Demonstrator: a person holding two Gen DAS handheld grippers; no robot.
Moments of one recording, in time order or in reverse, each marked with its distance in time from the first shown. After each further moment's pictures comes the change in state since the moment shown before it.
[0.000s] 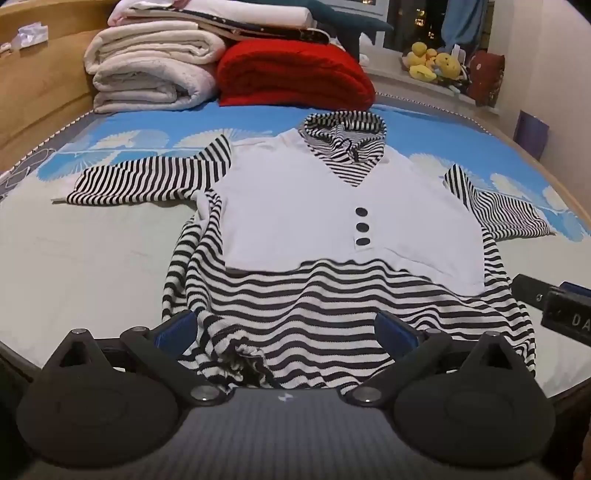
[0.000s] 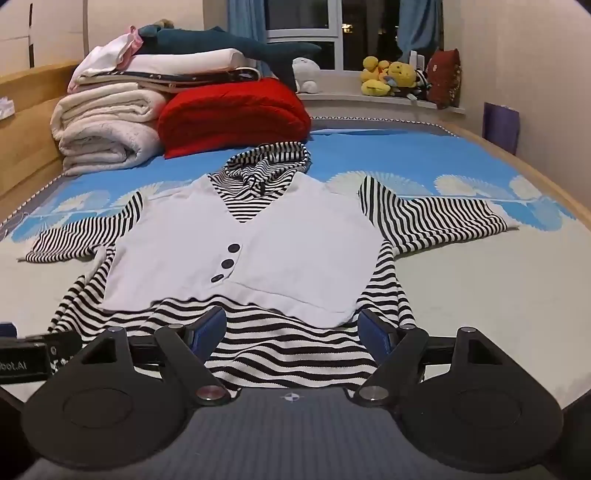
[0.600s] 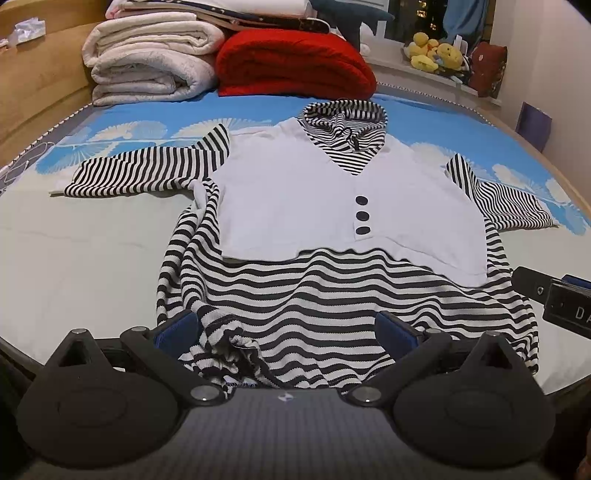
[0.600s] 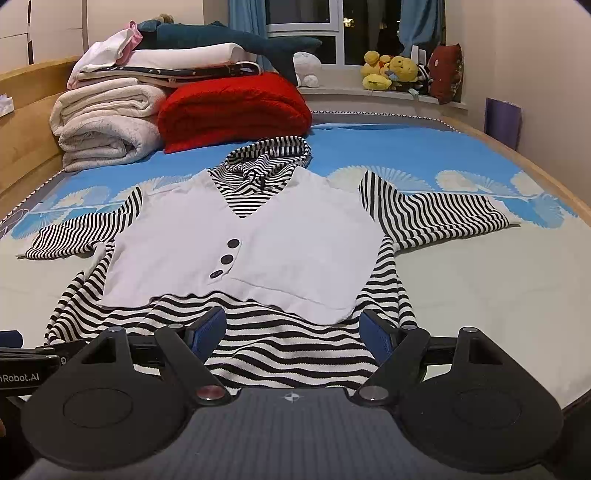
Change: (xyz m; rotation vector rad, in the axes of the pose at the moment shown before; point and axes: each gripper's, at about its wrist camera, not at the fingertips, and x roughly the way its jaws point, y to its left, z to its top) left arm 0.007 -0.003 -0.001 0.002 0.040 0.002; right arm 0.005 0.000 0.002 -0.006 0.024 0.010
